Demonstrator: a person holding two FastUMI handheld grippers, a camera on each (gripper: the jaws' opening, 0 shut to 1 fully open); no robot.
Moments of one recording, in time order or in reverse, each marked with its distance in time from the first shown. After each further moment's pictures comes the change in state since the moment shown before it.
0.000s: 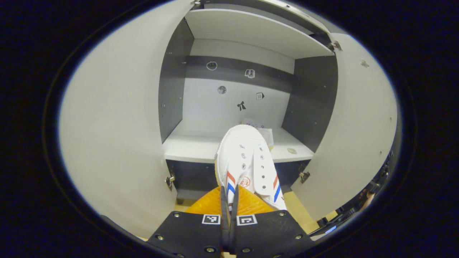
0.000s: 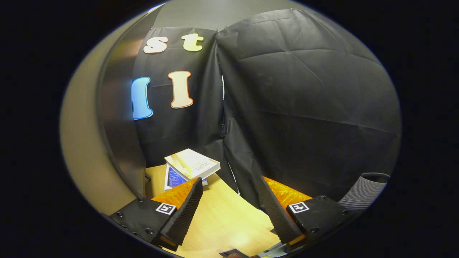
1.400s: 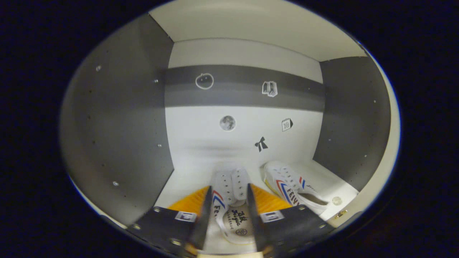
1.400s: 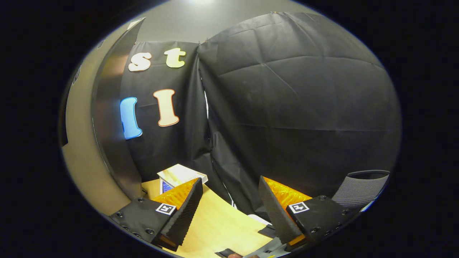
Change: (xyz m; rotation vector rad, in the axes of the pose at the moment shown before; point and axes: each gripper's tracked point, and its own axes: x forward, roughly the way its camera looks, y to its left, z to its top) left arm -0.041 -0.011 0.024 0.158 -0.168 0.088; right arm -0.048 -0.034 0.046 0.072 -0.090 -0.063
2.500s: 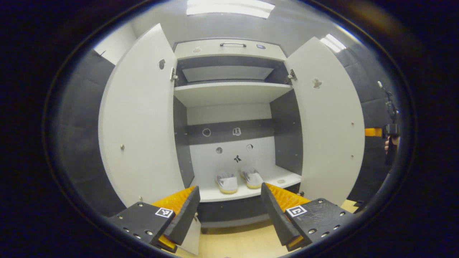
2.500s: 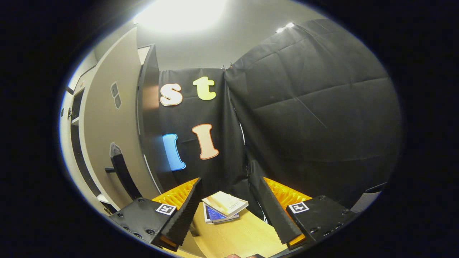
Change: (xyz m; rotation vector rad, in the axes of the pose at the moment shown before) left arm -0.327 -0.052 -0.017 0.044 -0.205 -0.064; right arm -0.081 0.080 0.154 0.040 -0.179 0.272
